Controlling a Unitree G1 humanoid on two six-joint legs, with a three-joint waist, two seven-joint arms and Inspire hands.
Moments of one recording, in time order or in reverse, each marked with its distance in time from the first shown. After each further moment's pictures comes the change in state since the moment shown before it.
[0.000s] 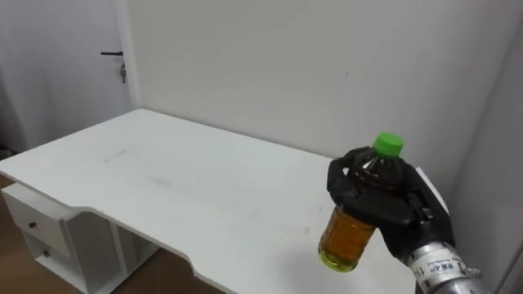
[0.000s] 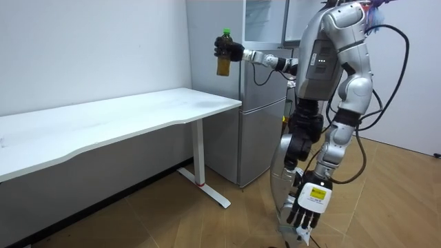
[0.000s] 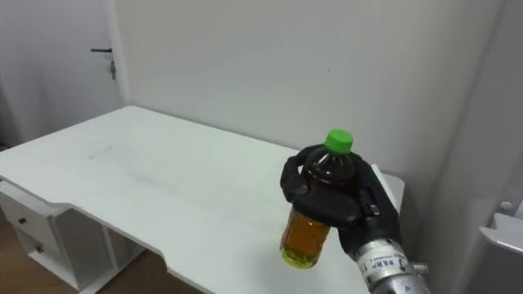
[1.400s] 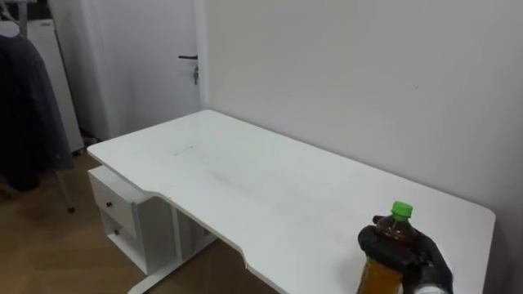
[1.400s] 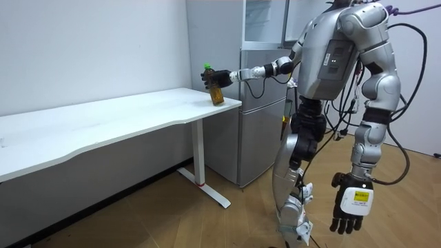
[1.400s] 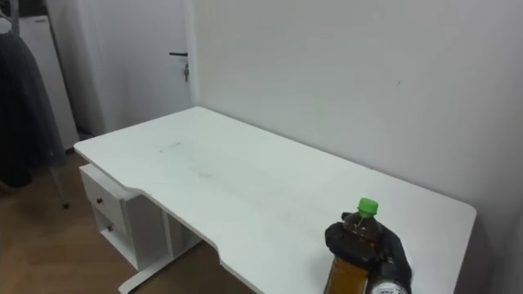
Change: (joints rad) left arm 0.090 0.036 -0.059 -0.029 -0.001 0.075 -0.006; right arm -0.147 0.062 0.088 0.722 0.066 -0.085 -0.204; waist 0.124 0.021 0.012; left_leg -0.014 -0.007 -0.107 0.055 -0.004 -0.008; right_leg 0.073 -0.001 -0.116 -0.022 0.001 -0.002
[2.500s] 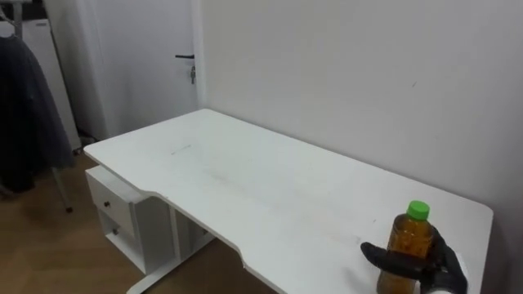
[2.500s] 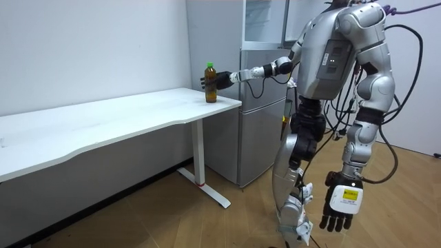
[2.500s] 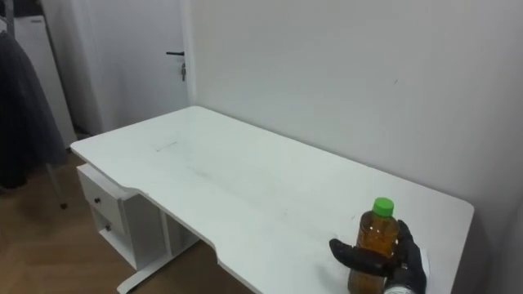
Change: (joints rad) left arm -0.034 -0.012 -0.015 -0.017 0.037 0.017 0.010; right arm -0.027 0.017 -0.042 0.013 -0.013 0.036 -0.157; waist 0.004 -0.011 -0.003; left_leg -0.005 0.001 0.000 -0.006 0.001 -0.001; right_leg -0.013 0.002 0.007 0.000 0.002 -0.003
